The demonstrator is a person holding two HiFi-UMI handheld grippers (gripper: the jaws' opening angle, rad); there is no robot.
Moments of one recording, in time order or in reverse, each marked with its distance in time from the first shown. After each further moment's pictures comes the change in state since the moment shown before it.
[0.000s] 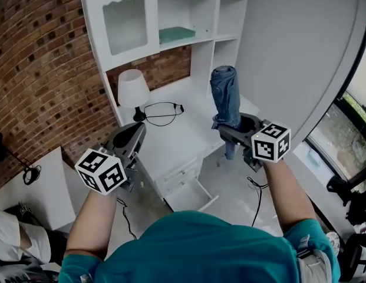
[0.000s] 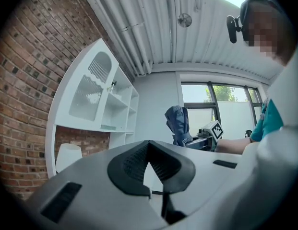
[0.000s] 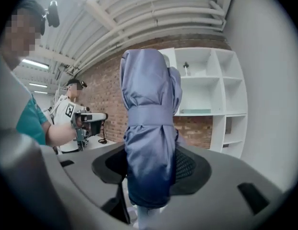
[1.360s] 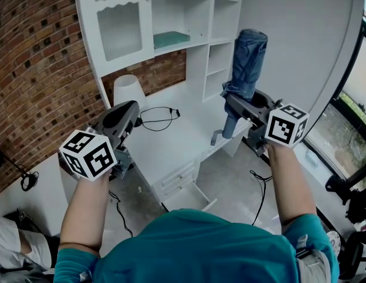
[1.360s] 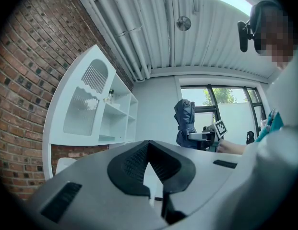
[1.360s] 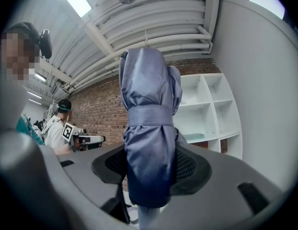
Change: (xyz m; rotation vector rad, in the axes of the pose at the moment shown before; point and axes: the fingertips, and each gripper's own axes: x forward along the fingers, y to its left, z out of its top) left arm 0.023 0.006 0.071 0.035 -0.056 -0.005; right arm -0.036 -0.023 0.112 0.049 -0.286 -0.062
